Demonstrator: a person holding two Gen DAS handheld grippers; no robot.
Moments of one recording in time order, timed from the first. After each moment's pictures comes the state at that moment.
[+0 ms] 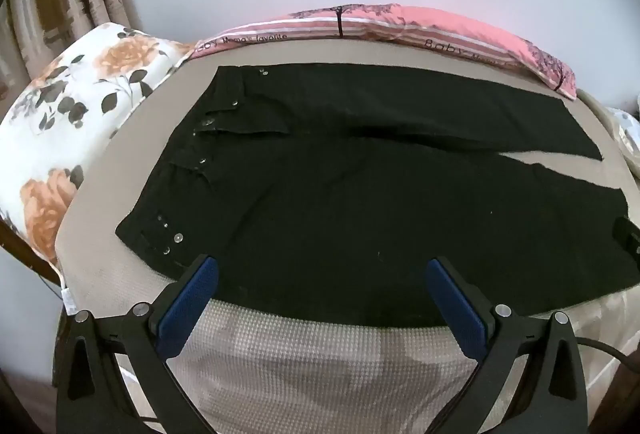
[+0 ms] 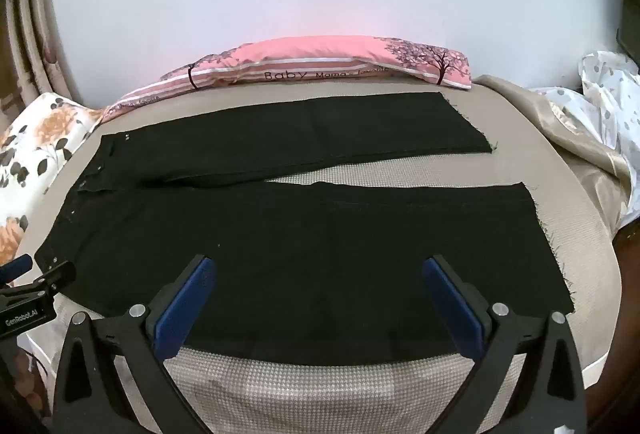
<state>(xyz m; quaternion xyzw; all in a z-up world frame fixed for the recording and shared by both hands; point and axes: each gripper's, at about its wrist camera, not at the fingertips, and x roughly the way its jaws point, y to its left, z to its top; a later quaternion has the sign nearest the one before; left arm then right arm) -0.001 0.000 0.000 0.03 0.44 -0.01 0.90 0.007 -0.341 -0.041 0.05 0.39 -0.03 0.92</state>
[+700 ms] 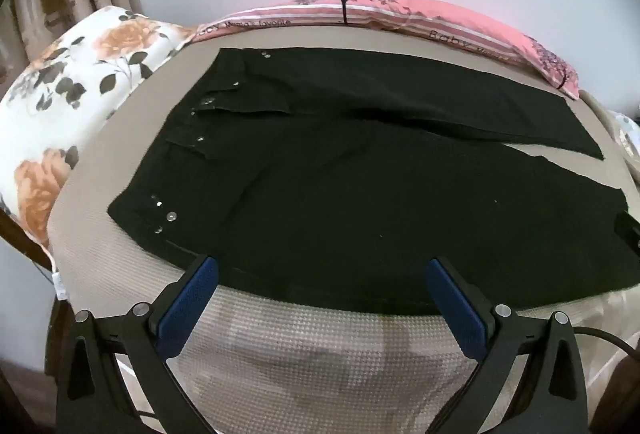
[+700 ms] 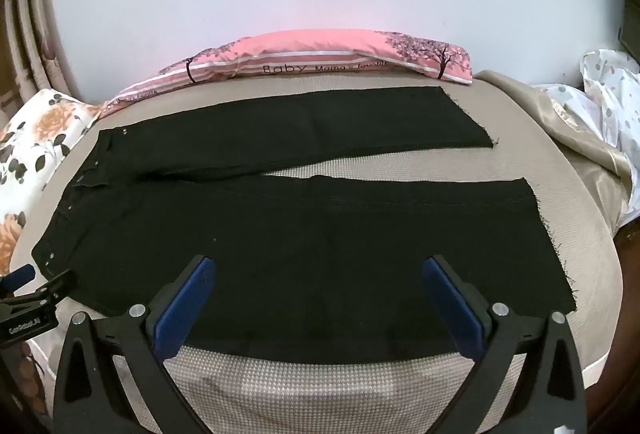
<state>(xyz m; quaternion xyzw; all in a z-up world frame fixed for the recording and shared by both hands) -0.005 0.001 -0.013 0.02 0.46 -0.01 0.89 0.010 -0.341 -0.045 0.05 0.40 -0.03 0.91</state>
